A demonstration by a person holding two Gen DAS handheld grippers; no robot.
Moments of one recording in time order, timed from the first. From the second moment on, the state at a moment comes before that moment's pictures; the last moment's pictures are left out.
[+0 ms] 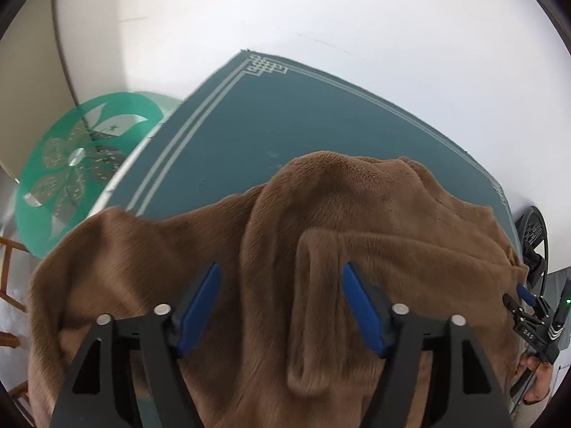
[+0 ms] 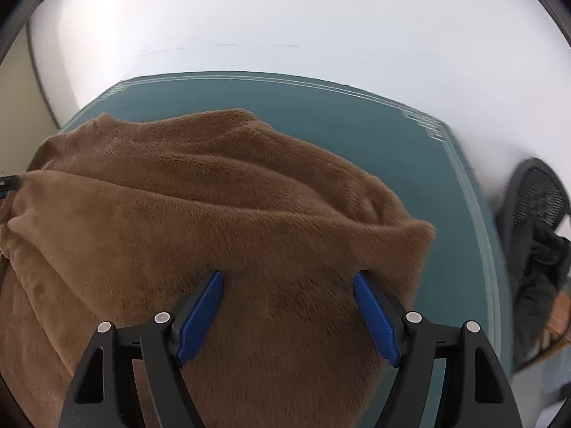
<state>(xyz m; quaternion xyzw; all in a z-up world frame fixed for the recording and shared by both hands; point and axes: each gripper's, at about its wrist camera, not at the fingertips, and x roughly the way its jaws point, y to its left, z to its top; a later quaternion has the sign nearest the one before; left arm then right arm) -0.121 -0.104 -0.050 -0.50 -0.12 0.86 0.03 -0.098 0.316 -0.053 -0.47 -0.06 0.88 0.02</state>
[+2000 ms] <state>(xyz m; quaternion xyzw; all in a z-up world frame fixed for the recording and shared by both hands) -0.113 0.031 -0.064 -0.50 -0.01 0.86 0.07 -0.048 0.257 -0.074 -0.45 -0.05 0.89 -0.04</state>
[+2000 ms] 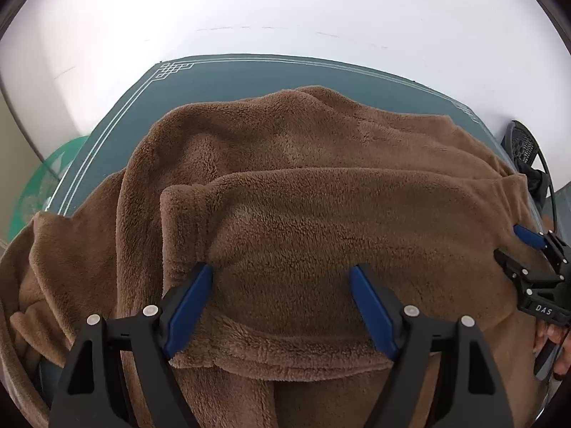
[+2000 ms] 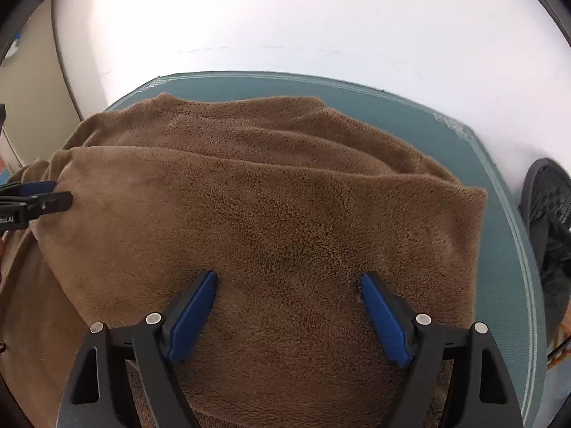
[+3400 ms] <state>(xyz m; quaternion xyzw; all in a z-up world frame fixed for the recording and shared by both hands) 0.148 -0.071 -0.049 -0.45 -0.15 0.88 0.08 0.046 0.100 -0.028 -0.43 -0.07 0.88 -0.19</state>
